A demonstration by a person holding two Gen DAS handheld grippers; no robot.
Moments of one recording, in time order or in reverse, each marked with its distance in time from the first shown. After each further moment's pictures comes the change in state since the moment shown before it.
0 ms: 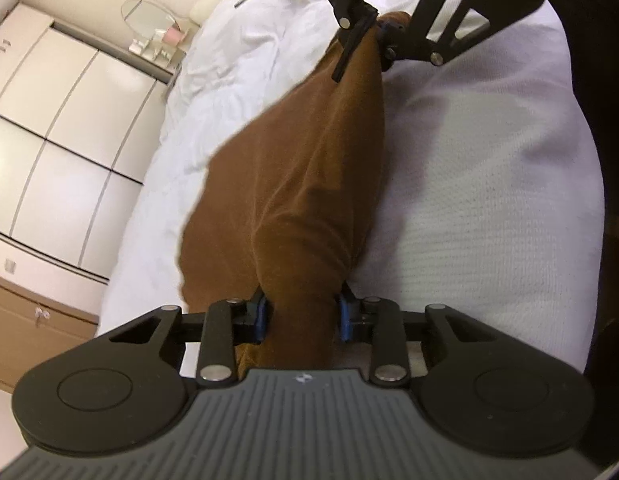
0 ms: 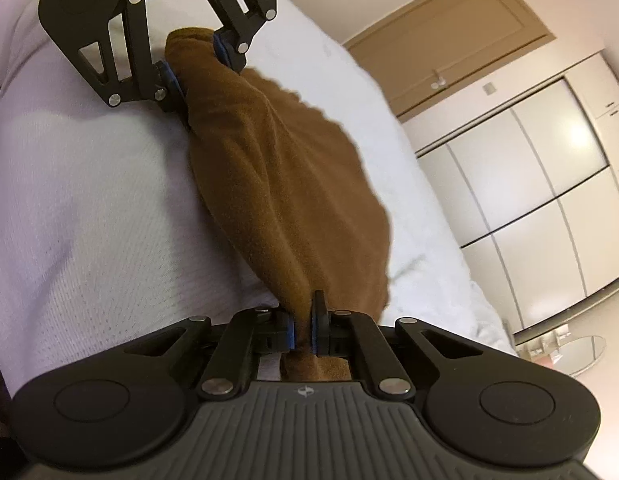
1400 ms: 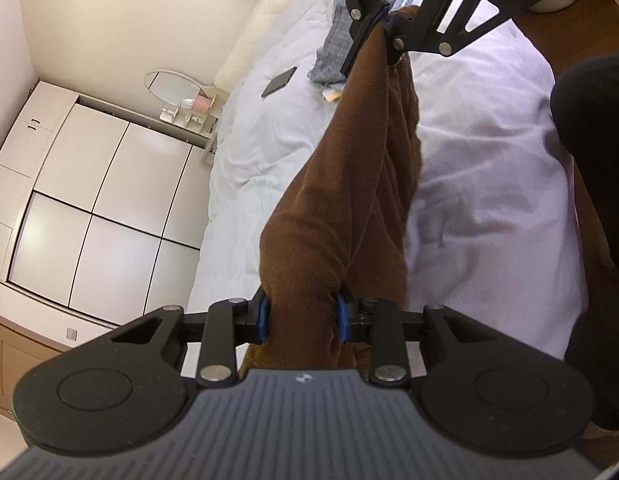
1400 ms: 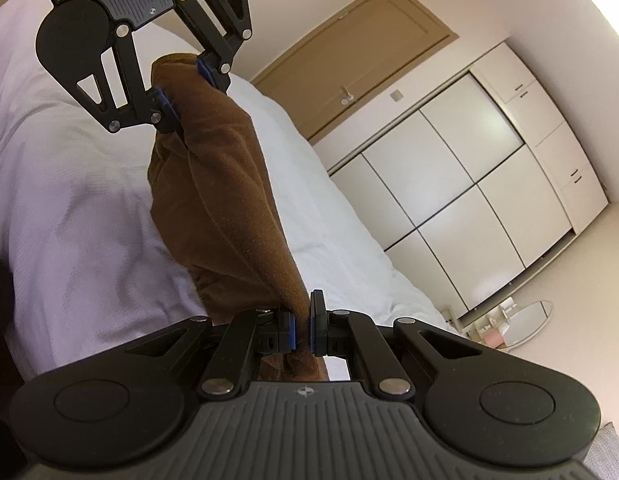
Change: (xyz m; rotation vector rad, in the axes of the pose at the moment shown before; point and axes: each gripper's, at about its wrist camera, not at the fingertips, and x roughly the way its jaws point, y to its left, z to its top) left arm -0.081 -0.007 0.157 0.108 -0.108 0.147; right arm -0.165 -0.073 -0.084 0.152 -0.084 -0.173
